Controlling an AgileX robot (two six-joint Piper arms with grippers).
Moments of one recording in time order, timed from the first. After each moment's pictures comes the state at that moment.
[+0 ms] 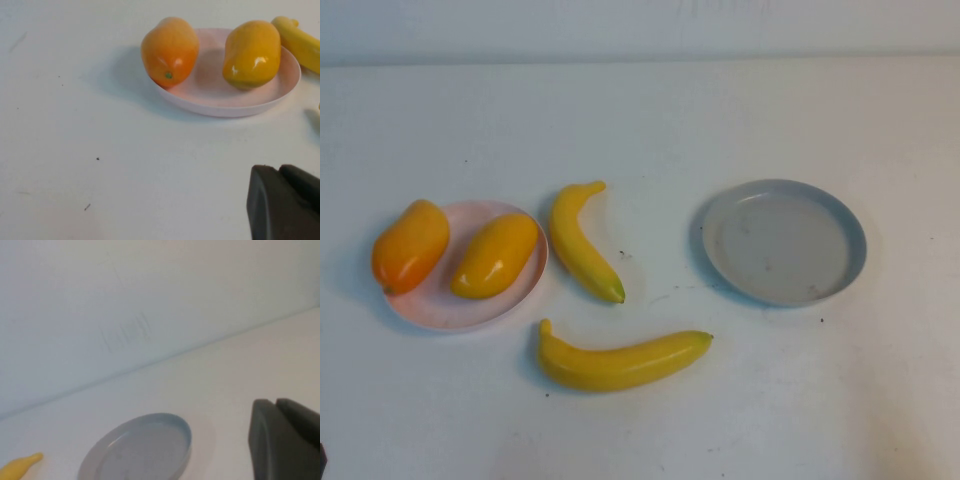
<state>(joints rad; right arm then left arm) 0.05 -0.01 0.02 0.56 0.04 -0.18 -0.09 -0.01 0.03 -0.03 0.37 0.03</state>
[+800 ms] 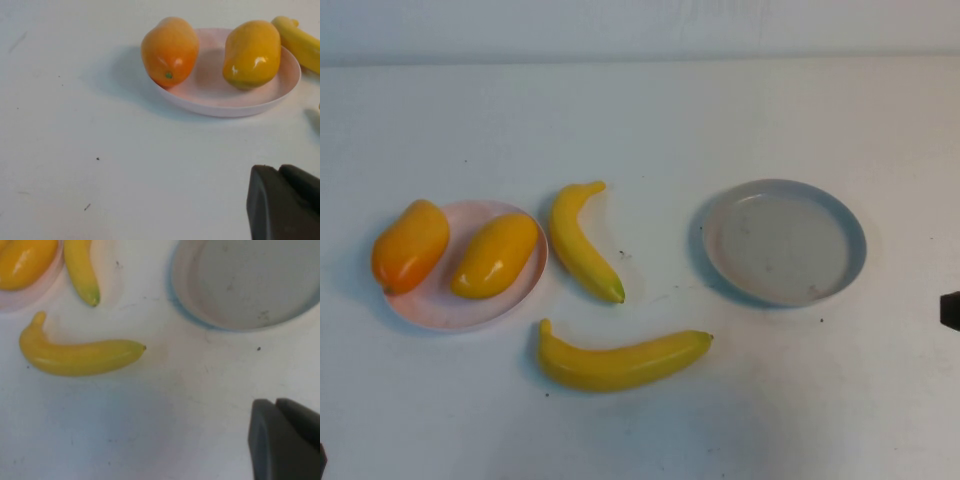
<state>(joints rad) 0.05 0.90 -0.65 0.70 0.78 -0.53 -0.09 -0.01 0.03 -0.03 0.37 0.03</state>
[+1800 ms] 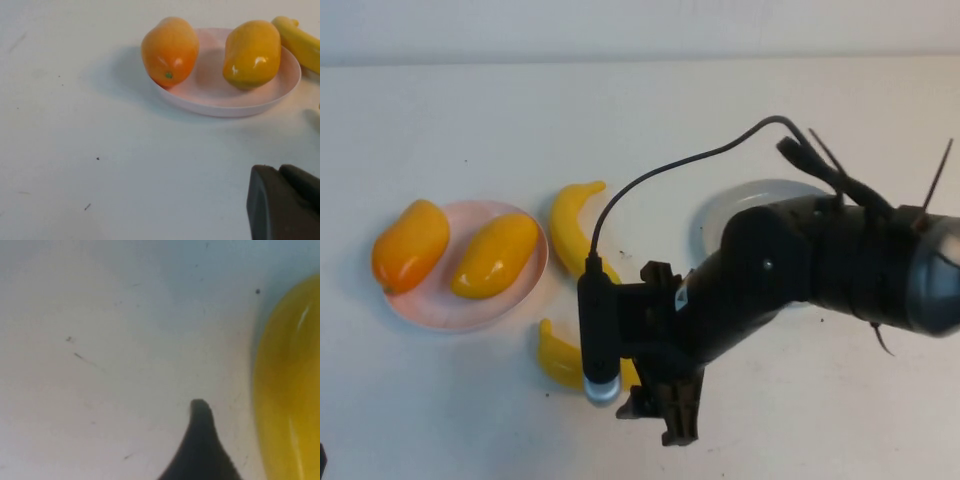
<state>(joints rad) 0.84 1.75 -1.24 0.37 0.72 -1.14 -0.09 -0.01 0.03 -0.03 0.37 0.03</state>
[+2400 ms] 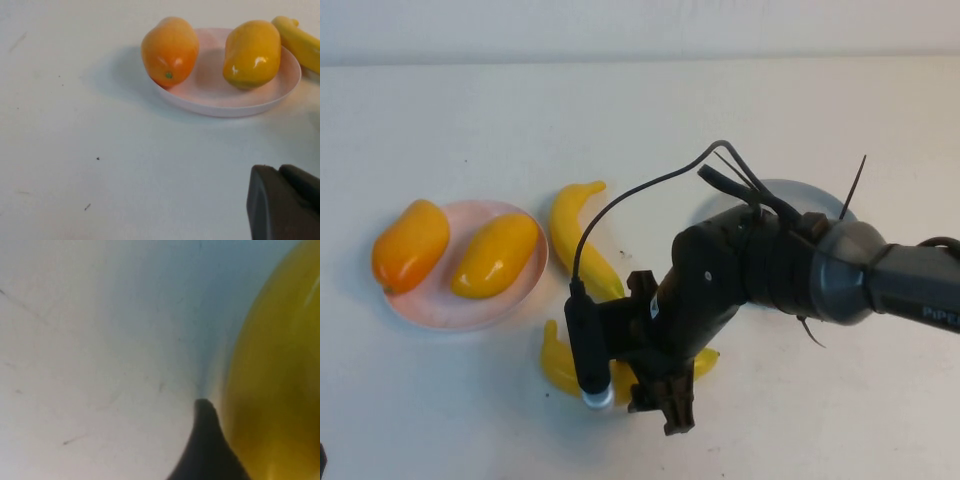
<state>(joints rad) 0.84 1.95 -1.37 0.21 0.74 -1.15 -0.09 -0.01 0.03 -0.03 0.37 0.03</state>
